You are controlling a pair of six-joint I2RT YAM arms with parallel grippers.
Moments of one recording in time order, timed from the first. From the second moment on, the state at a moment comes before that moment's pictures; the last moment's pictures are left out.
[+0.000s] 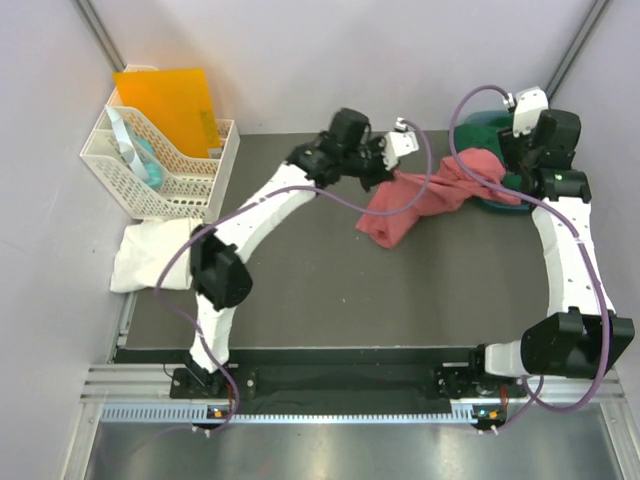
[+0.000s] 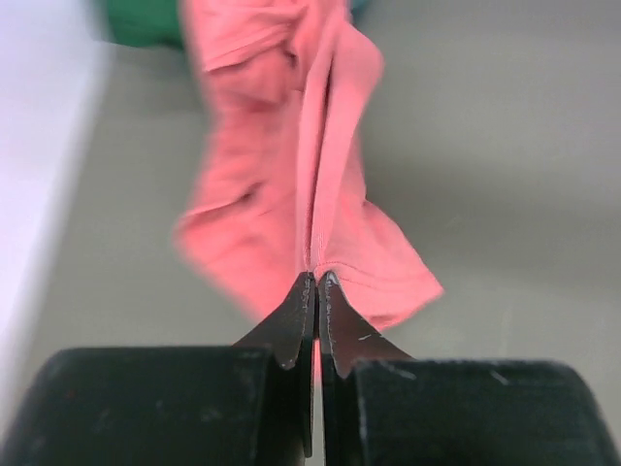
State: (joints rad) left arm -0.73 2.08 2.09 -0.53 0.47 0.47; right arm -0.10 1.35 1.44 -0.49 0.15 -0.44
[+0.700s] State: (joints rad) left arm -0.57 1.62 1.80 -0.87 0.03 1.18; right arm 0.19 1.48 1.43 -0.70 -0.26 -0.72
